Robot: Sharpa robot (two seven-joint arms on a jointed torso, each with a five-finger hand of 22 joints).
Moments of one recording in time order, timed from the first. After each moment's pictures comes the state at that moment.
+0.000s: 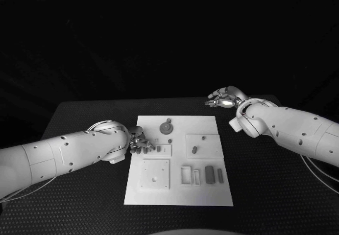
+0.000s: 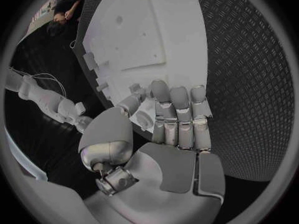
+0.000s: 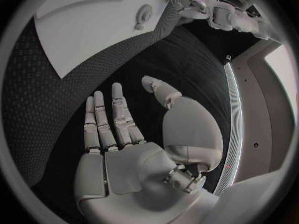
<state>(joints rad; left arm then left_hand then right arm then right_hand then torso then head) 1.25 -0.63 -0.23 1.27 -1.09 -0.01 -0.41 0.73 -0.15 0.62 -0.08 0.05 1.13 0.02 0.51 0.60 1.42 -0.09 0.77 0.53 1.18 -0.13 1.21 0.45 0.02 0.96 -0.14 0.76 1.31 1.22 -0.68 -0.03 1.10 -0.77 -0.39 0.02 1.00 -0.21 0.57 -0.18 0.43 0.73 0.19 0.33 0.34 0.91 0.10 0.67 0.07 0.62 0.21 0.74 0.30 0.21 0.56 0.24 0.07 1.29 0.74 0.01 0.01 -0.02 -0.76</state>
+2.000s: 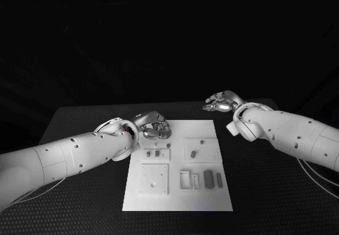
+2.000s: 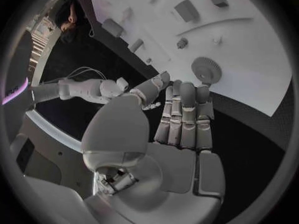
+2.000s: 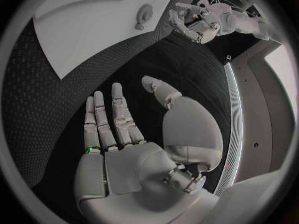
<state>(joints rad) 1.24 -0.54 -0.20 1.19 -1.18 -0.35 0.15 1.20 -0.15 0.59 -0.29 0.08 0.91 0.13 0.34 0.54 1.15 0.07 0.27 0.27 1.09 -0.04 1.20 0.40 0.01 0.86 -0.11 0.71 1.31 1.21 -0.67 -0.03 1.10 -0.77 -0.39 0.02 1.00 -0.21 0.57 -0.18 0.43 0.73 0.19 0.34 0.34 0.91 0.10 0.67 0.07 0.62 0.21 0.74 0.30 0.21 0.56 0.24 0.07 1.29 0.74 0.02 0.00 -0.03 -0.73</state>
